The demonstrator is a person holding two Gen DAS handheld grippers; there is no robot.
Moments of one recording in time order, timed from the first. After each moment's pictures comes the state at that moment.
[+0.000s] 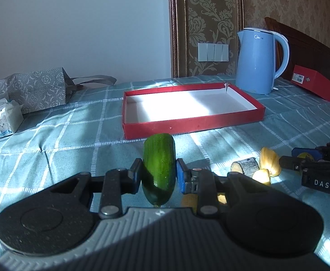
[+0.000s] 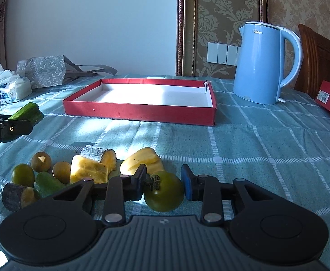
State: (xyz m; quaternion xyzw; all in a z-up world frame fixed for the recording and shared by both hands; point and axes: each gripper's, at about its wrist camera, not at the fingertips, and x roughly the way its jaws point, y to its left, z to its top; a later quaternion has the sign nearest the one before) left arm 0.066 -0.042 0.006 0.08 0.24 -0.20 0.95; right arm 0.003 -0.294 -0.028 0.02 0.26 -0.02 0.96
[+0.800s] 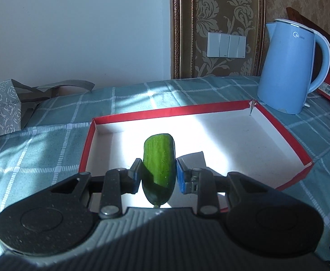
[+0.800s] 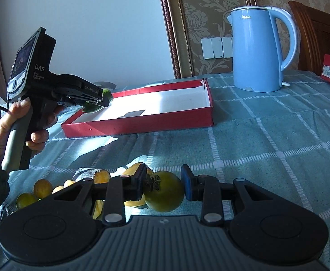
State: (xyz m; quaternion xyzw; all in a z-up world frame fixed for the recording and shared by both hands) left arm 0.245 -0.138 0.007 0.08 0.29 -0.19 0.94; right arm 0.014 -0.325 -0.032 0.10 0.25 0.01 0.96
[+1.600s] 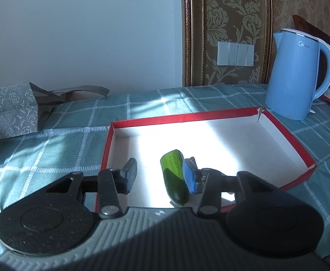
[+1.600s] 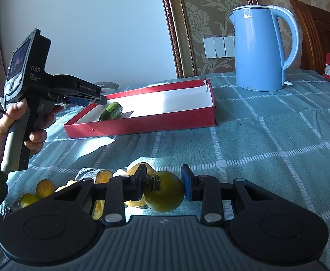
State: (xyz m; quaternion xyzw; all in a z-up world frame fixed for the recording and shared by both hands) left arm 0.225 -0.113 0.020 0.07 0.26 -0.16 0.95; right arm 0.014 -0.324 -0.032 0.11 0.25 0.01 0.96
